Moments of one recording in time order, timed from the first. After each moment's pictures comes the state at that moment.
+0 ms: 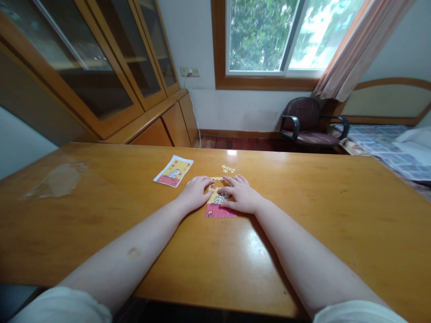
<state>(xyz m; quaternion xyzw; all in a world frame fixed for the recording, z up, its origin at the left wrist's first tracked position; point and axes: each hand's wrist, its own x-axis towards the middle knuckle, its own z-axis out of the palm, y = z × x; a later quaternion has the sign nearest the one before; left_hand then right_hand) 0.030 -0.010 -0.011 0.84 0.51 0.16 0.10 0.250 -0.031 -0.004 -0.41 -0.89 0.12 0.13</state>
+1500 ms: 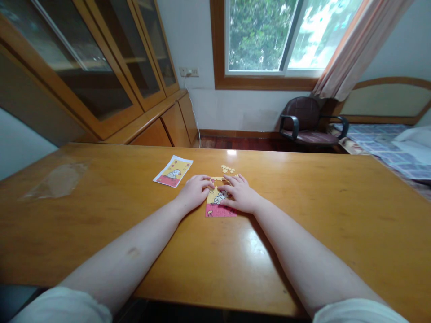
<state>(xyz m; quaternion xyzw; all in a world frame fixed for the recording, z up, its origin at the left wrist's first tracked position) 0.030 -0.010 -0.003 0.83 0.51 0.19 0.13 0.249 -0.030 -0.008 -0.44 -0.88 0.12 0.12</state>
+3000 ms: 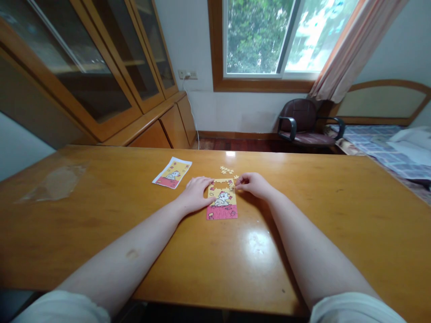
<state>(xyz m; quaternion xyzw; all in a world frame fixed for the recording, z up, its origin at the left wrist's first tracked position) 0.030 -0.015 -0.003 0.84 0.50 0.12 0.15 0.294 0.001 -0.012 -0.54 -0.68 0.41 0.27</state>
